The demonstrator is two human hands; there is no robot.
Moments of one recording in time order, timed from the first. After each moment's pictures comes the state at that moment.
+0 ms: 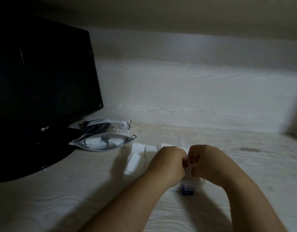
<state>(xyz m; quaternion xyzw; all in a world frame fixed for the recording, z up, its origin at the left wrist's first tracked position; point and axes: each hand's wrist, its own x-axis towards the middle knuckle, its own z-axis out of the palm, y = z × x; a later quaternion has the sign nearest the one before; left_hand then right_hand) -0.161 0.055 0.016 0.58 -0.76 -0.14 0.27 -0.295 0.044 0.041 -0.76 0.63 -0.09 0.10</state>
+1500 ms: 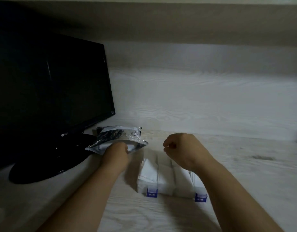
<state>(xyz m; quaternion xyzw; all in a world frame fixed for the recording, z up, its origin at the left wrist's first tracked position) -0.010 0.037 0.004 0.79 -0.55 -0.06 0.25 -0.221 0.032 0.062 -0.83 0.50 -0.24 0.09</state>
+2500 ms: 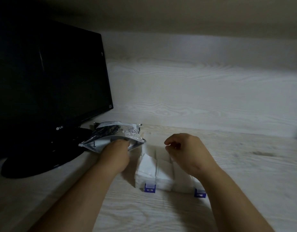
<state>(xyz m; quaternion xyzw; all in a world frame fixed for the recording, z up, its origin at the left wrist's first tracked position) -0.013 0.041 -0.005 0.76 -0.62 0.01 0.21 -0.230 0.035 0.039 -0.80 0.49 -0.31 0.13</state>
